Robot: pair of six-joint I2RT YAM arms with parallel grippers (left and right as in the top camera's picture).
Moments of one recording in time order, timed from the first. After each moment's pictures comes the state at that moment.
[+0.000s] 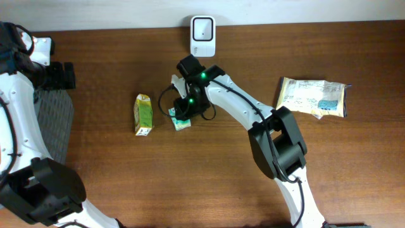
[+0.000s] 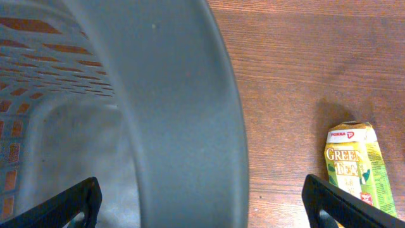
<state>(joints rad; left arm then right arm) 0.39 1.89 1.91 -1.11 0.08 0.32 0.59 2.34 1.94 -0.92 -0.39 0.08</state>
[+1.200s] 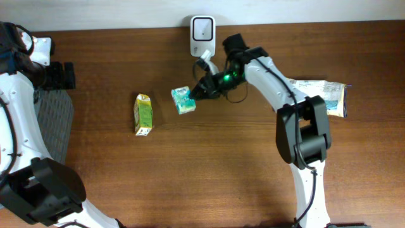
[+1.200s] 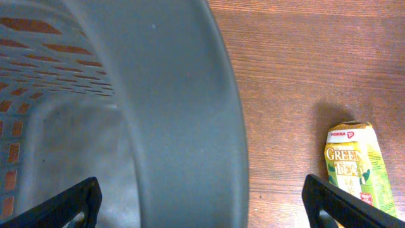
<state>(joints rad) 0.39 1.89 1.91 -1.11 0.08 0.32 0.32 2.33 1.93 -0.94 -1.15 -0.04</state>
